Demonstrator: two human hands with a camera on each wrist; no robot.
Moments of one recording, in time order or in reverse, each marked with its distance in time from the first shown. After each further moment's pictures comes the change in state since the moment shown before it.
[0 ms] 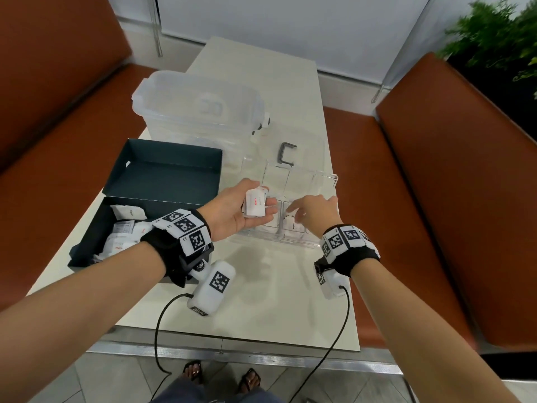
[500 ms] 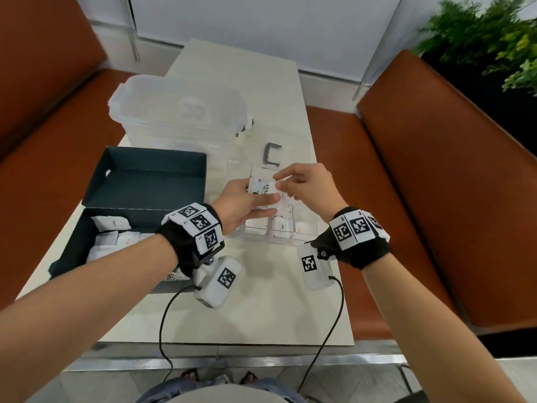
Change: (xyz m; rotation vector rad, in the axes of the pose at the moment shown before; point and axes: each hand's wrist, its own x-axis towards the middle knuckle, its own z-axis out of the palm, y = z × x) left_hand 0.020 -0.003 0.023 0.253 -0.113 0.193; right_hand -0.015 -0.013 -0.059 0.788 0.205 -0.010
